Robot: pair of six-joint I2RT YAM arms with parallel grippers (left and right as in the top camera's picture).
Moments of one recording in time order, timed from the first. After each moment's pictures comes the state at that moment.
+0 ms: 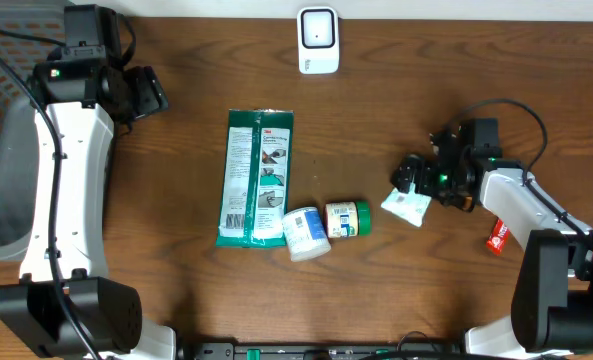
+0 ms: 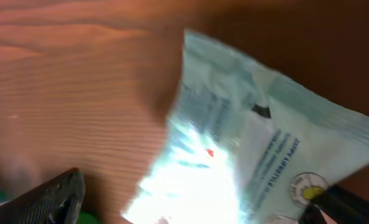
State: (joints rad) left arm 0.08 1.68 1.71 -1.12 -0.11 -0.33; right arm -0.02 1.70 0.91 -0.47 -0.33 0.21
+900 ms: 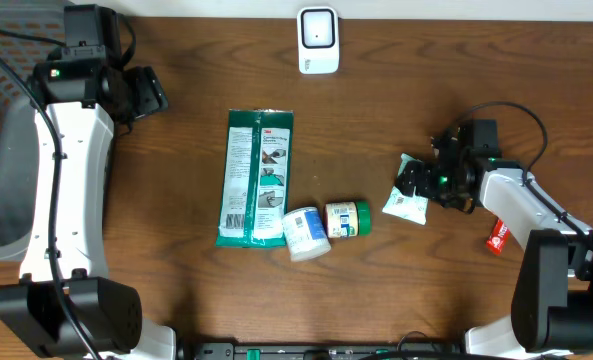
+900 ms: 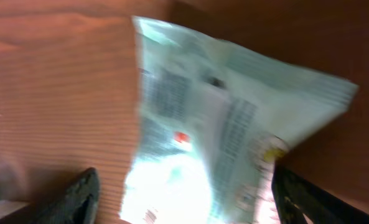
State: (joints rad) left arm 0.08 1.68 1.71 -1.12 -0.11 -0.33; right arm -0.02 1.70 0.91 -0.50 -0.32 0.21
